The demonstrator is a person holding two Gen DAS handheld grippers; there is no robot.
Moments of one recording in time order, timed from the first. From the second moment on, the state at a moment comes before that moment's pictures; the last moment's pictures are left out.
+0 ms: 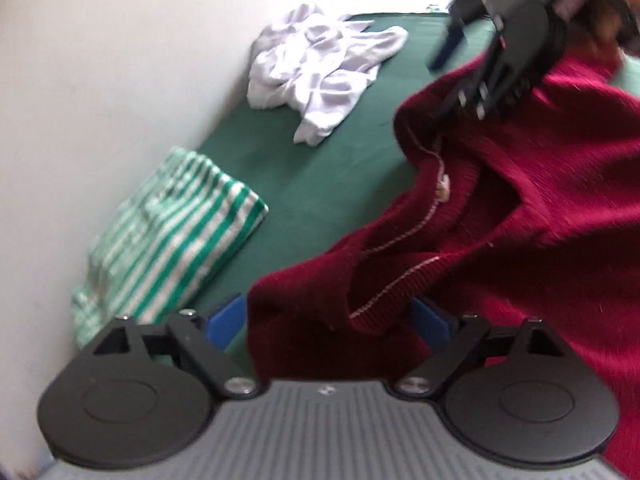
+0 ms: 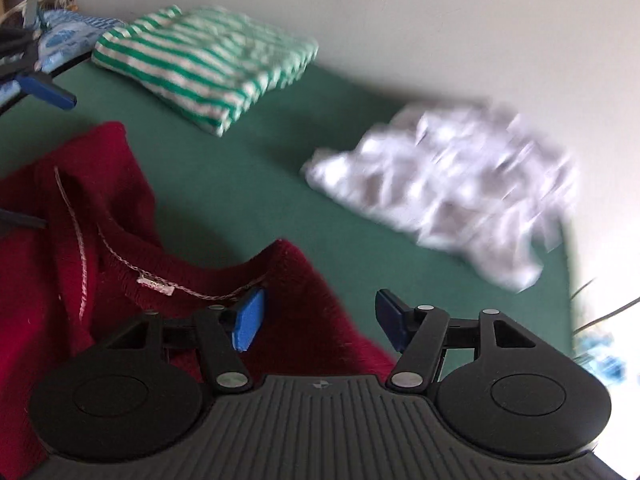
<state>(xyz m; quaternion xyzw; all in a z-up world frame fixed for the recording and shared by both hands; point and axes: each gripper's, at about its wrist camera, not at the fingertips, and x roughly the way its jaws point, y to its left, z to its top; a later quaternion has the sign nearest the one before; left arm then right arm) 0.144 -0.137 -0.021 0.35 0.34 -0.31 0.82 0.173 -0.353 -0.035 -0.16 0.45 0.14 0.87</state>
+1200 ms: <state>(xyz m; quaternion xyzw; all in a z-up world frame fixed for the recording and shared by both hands) 0.136 -0.091 -0.046 0.21 0.41 -0.23 0.86 0.028 -0.539 0.000 0.23 0.29 0.09 0.93</state>
